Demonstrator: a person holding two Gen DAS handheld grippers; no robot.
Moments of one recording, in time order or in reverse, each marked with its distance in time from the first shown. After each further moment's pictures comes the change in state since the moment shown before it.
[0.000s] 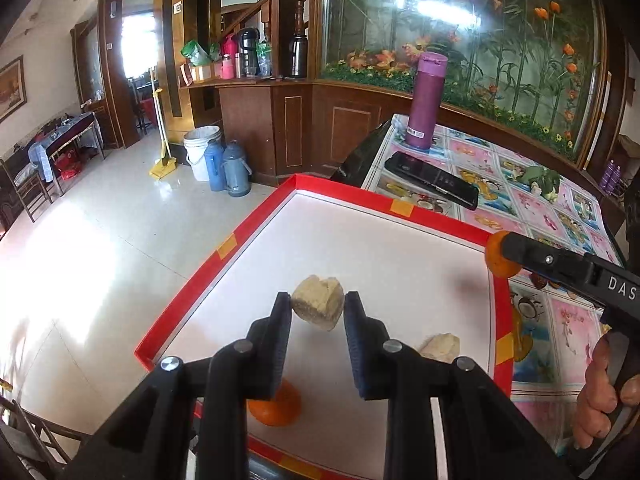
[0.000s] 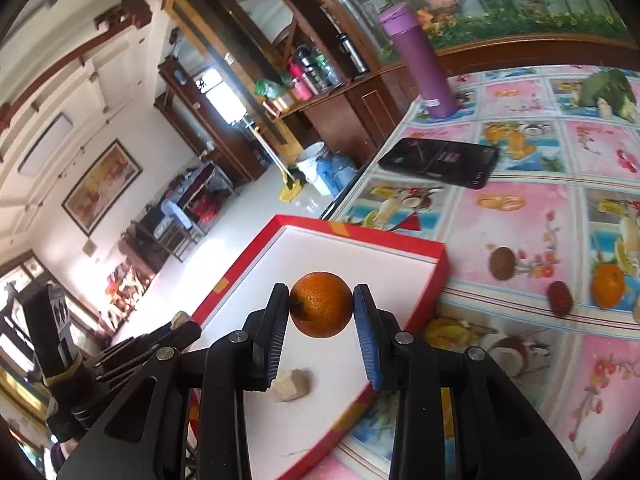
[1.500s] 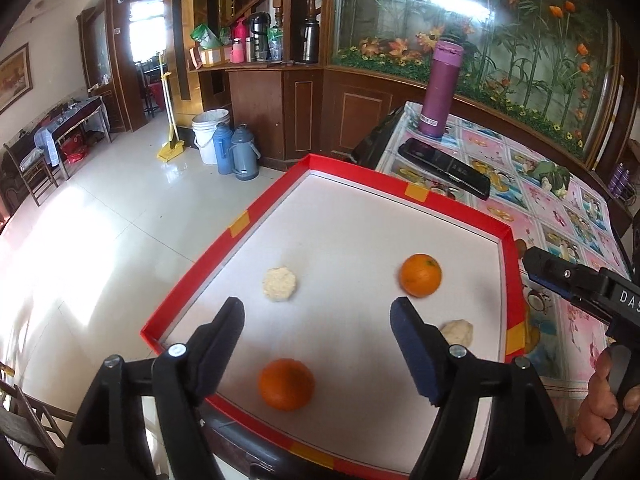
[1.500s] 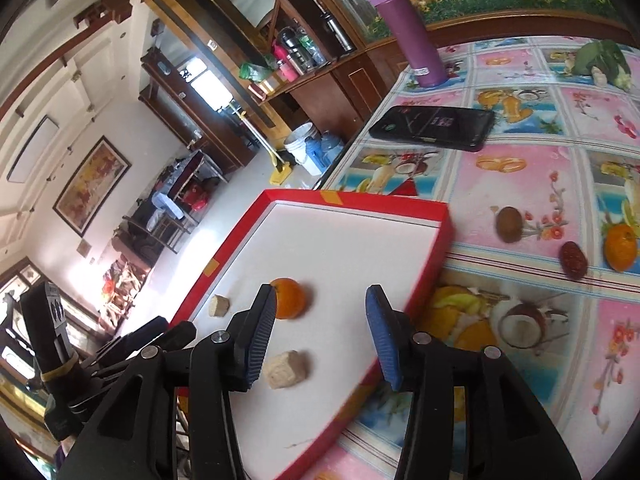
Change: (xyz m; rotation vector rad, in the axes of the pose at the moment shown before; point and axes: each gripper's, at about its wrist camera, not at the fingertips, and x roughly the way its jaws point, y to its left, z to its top) left arm -0.013 0.016 -0.010 -0.019 0.049 0.011; right arm -0.021 -0.028 -0.015 0.110 0.017 -0.027
